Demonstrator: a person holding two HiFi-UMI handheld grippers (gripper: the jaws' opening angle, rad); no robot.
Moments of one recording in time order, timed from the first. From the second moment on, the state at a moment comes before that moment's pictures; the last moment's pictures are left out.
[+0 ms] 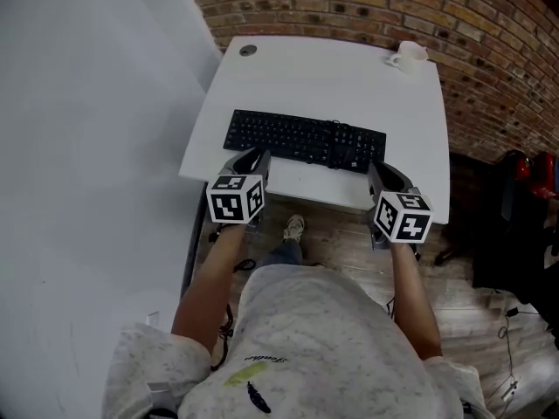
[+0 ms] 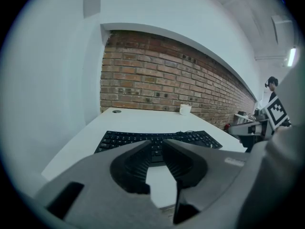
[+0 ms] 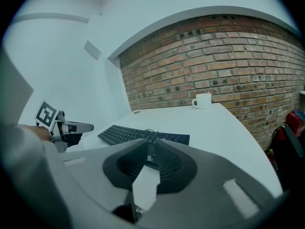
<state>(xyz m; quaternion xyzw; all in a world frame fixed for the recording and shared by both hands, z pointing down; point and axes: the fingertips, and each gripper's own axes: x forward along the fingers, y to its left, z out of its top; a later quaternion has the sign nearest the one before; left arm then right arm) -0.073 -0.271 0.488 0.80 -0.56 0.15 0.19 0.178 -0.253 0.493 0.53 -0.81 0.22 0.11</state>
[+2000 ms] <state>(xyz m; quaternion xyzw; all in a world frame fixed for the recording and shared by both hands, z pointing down) -0.158 -0.418 0.584 0.79 -0.47 0.24 0.30 0.180 -0.375 0.581 0.58 -0.72 0.36 0.16</state>
